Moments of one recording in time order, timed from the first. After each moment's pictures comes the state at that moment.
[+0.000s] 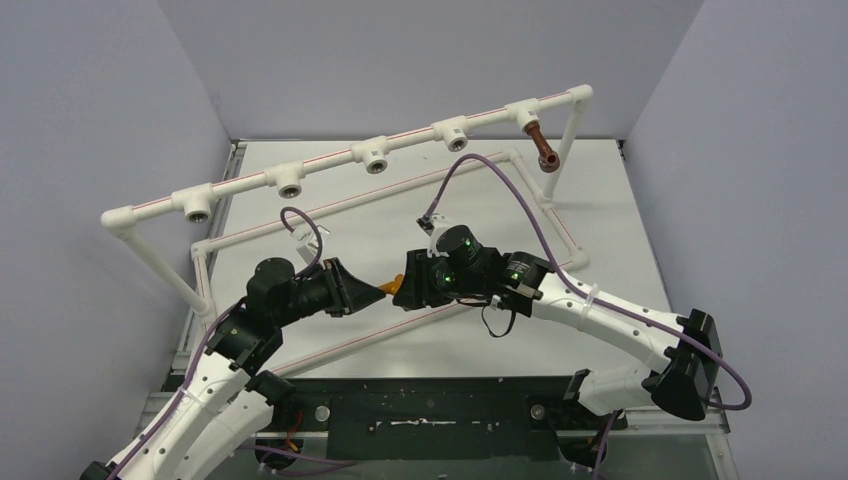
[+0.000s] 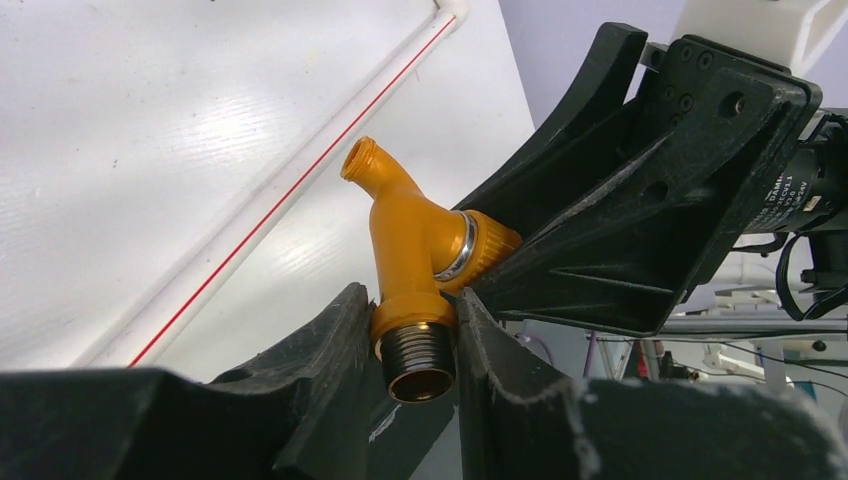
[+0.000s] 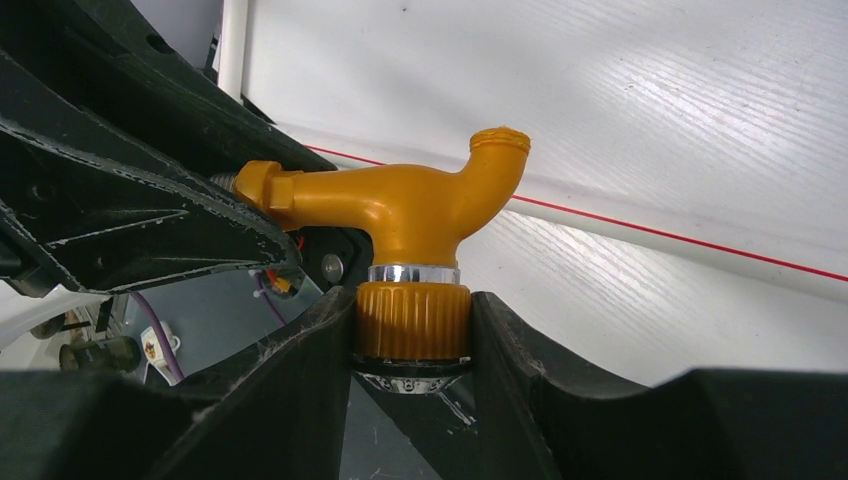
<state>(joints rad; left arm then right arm) -0.52 0.64 0.58 -0.28 0.42 -0.85 1.00 1.33 1.14 -0.49 -0.13 0.72</state>
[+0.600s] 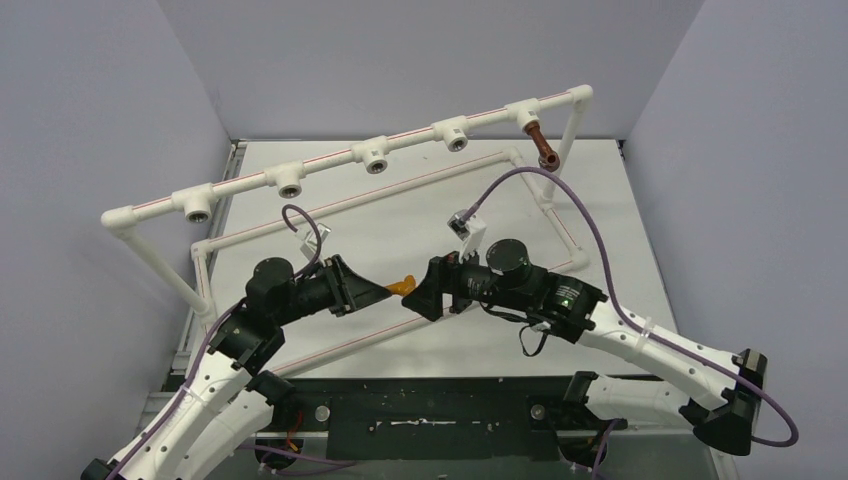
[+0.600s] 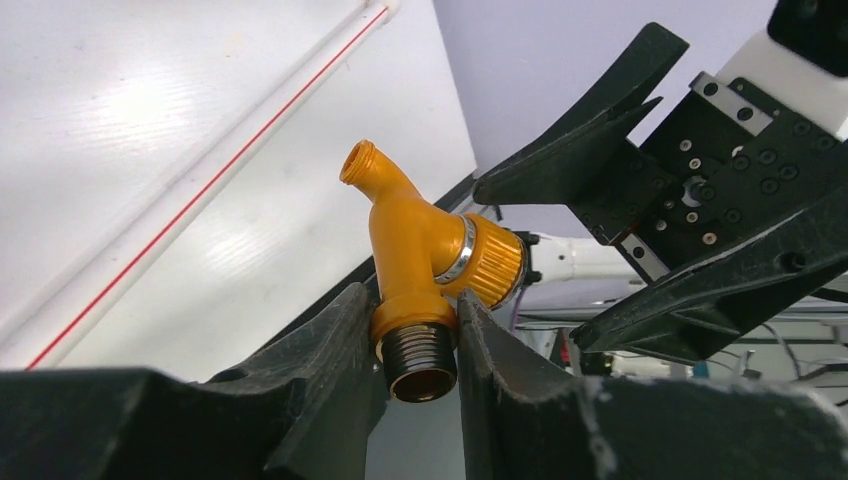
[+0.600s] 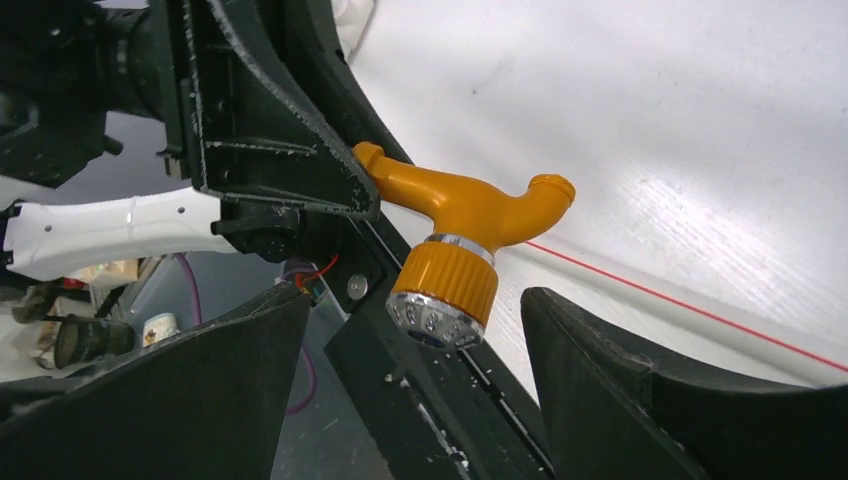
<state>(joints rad) -0.52 0.65 0.57 -0.21 0.49 -0.98 1.00 1.09 0.99 -0.32 -0.14 0.62</state>
